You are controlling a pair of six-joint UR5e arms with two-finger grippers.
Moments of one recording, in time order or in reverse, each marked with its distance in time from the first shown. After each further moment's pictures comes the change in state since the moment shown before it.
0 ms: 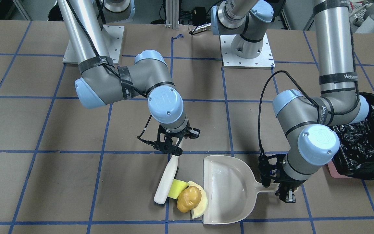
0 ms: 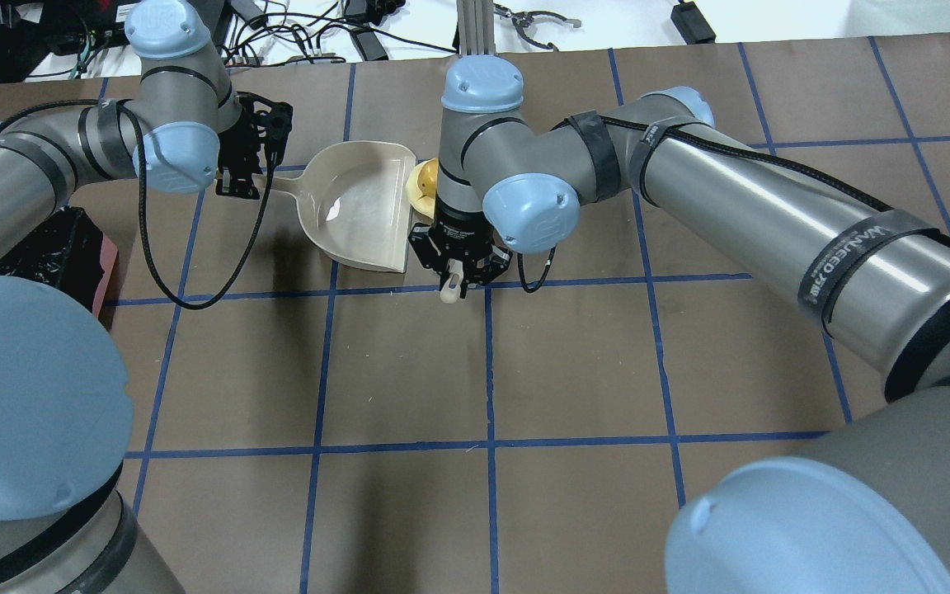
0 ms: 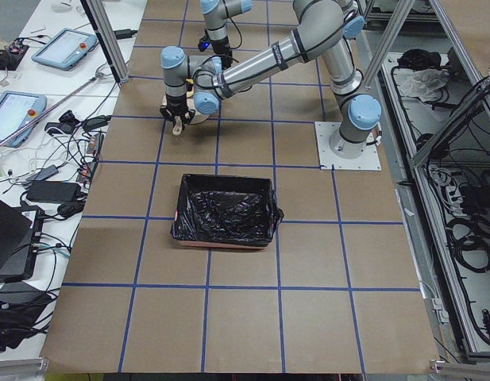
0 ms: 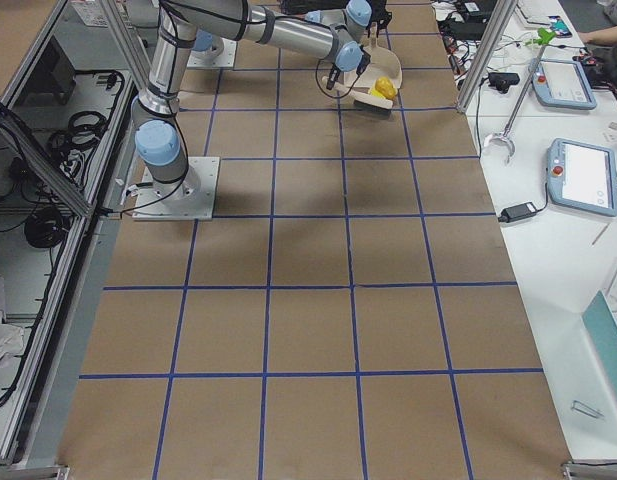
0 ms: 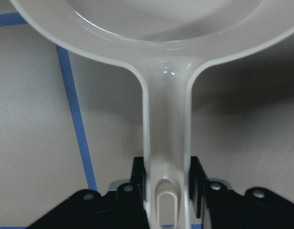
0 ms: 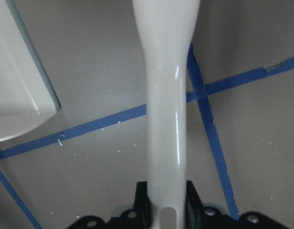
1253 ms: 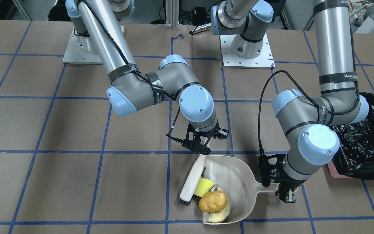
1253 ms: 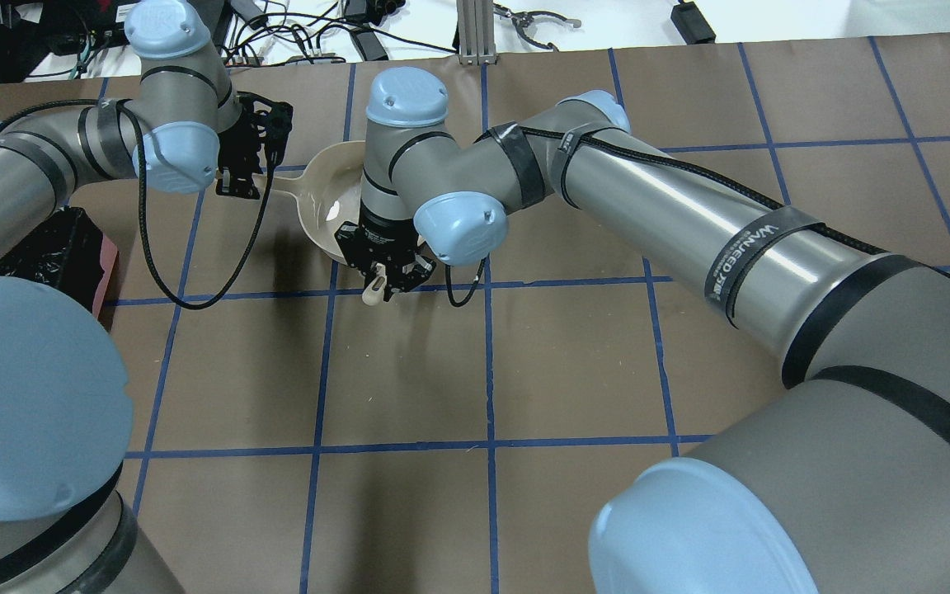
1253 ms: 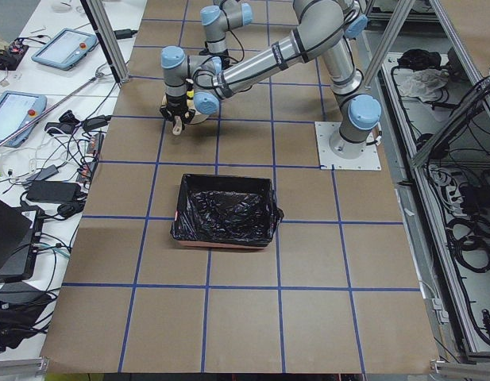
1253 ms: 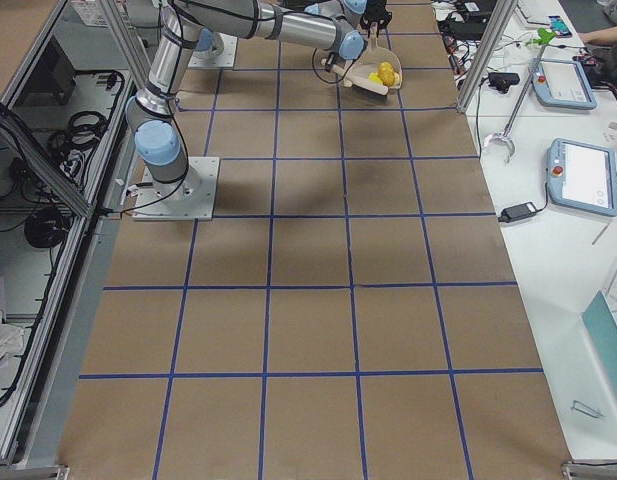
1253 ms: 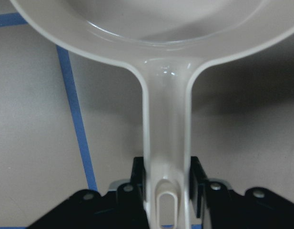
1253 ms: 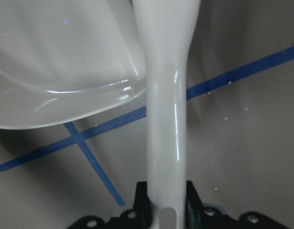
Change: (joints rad) left arm 0.000 0.001 0.000 0.000 -0.002 0.000; right arm 0.101 0.094 -0.128 -0.060 0.109 0.203
